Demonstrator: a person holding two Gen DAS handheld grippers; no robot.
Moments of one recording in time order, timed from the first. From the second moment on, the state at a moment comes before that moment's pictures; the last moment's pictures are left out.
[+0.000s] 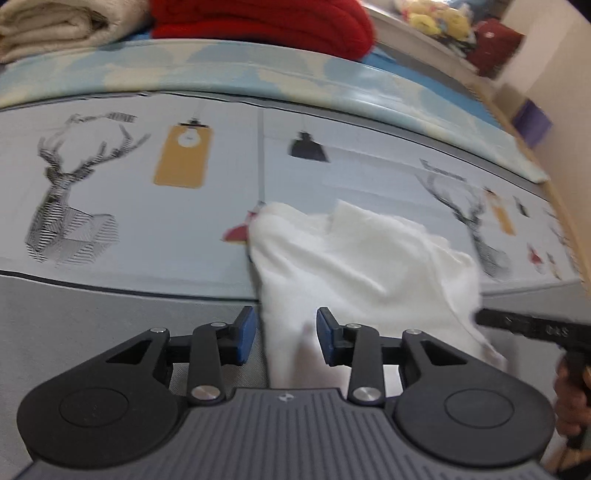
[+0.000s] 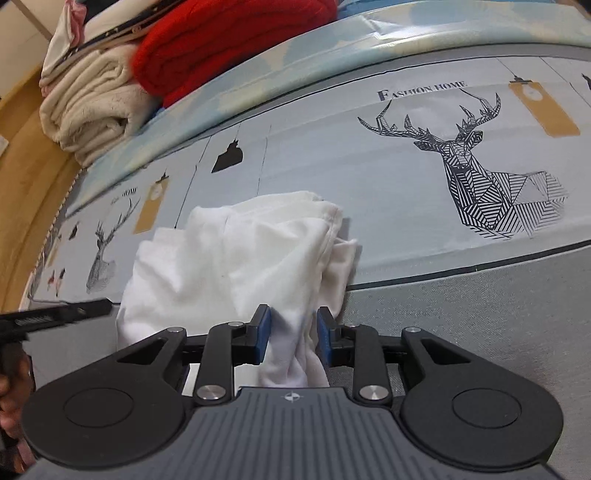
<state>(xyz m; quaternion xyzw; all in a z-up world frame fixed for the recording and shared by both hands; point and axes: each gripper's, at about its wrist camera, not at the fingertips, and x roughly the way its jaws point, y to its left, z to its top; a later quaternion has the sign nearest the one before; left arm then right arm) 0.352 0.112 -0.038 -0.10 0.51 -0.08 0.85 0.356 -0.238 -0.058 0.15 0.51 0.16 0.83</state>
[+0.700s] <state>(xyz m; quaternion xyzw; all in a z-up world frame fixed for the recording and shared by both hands) 0.242 0.088 -0.003 0.05 0.47 -0.04 0.88 0.251 -0.229 0.017 0.00 0.42 0.08 0.90</state>
